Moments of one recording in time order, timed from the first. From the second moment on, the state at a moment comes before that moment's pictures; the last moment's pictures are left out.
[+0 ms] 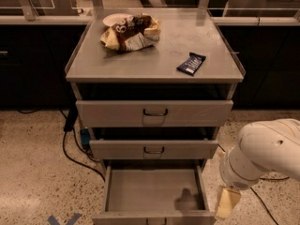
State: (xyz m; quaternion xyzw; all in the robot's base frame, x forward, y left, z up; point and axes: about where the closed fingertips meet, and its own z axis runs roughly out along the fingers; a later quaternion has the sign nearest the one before) arm 0.394 -0.208 0.642 -0.62 0.78 0.02 0.09
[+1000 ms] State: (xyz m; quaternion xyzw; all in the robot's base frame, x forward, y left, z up) arm 0.408 -0.175 0.500 -0.64 0.75 0.07 0.15
